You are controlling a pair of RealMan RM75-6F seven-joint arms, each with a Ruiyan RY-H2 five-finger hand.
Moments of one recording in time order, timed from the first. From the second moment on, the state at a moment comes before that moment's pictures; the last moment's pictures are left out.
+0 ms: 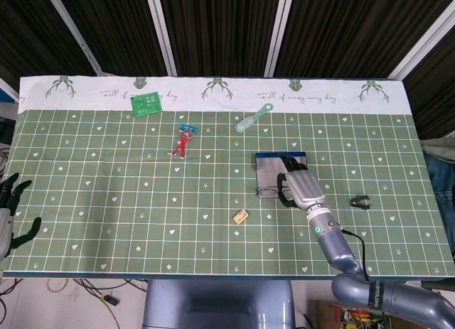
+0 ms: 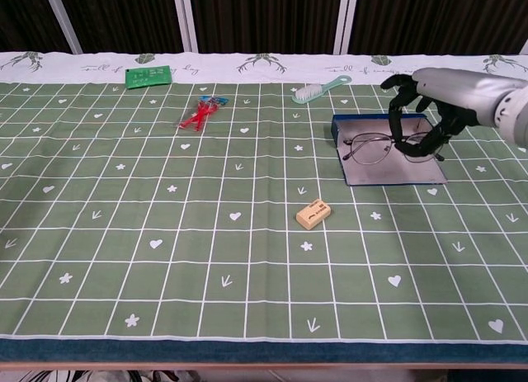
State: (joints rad) left arm -0.09 -1.11 -0.09 -1.68 1.39 1.46 0.02; right arm 0.66 -1.48 0.28 -1.59 -0.95 0.96 -0.45
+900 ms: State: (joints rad) left arm -0.09 -1.11 -0.09 -1.68 1.38 1.46 0.03; right arm 0.79 -1.58 0.27 -1.17 -0.98 0.77 -0.22
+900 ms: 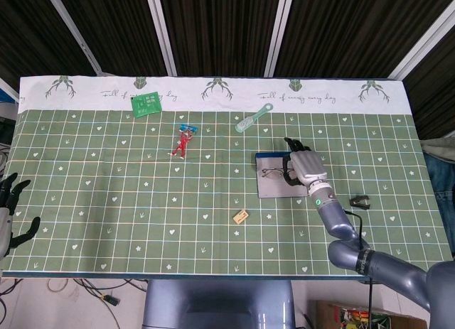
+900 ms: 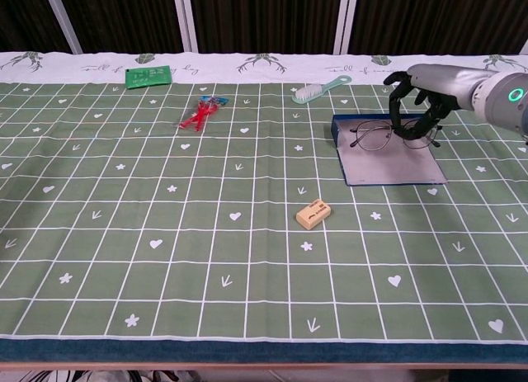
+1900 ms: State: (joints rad) left arm -0.09 -1.11 -0.09 -1.68 1.37 1.46 0.03; right arm 0.86 -1.69 0.25 -0.88 -1.13 0.67 0.01
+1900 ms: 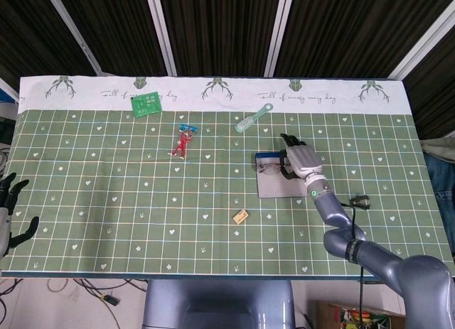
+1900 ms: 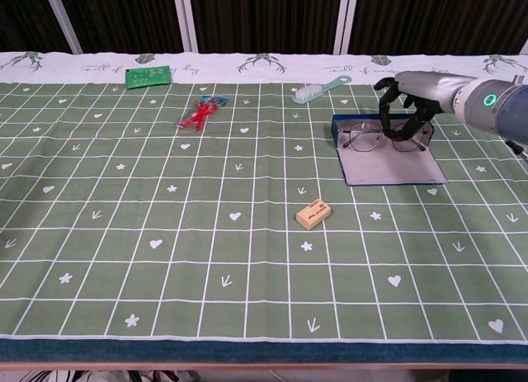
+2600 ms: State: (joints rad) left arm -0.09 -1.11 -0.09 -1.68 1.37 1.46 0.03; right arm 0.89 -1.72 0.27 -0.84 -1.12 0.65 0.00
